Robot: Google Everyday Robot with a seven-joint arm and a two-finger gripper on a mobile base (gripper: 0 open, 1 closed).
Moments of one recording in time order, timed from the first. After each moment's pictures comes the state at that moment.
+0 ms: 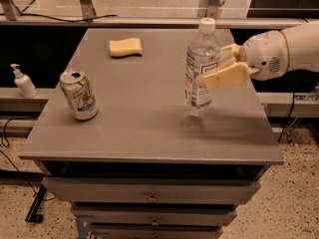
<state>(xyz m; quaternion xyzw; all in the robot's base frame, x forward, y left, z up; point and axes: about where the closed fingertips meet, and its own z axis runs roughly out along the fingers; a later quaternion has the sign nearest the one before) 0.527 -0.112 0.942 -0.52 0.64 0.38 0.41</state>
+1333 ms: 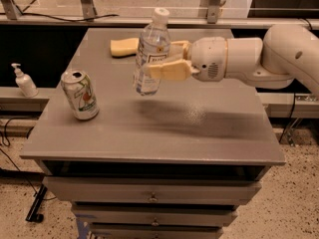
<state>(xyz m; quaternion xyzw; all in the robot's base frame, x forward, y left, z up) 0.550 -0.002 0.957 -0.47 0.58 0.43 0.51</state>
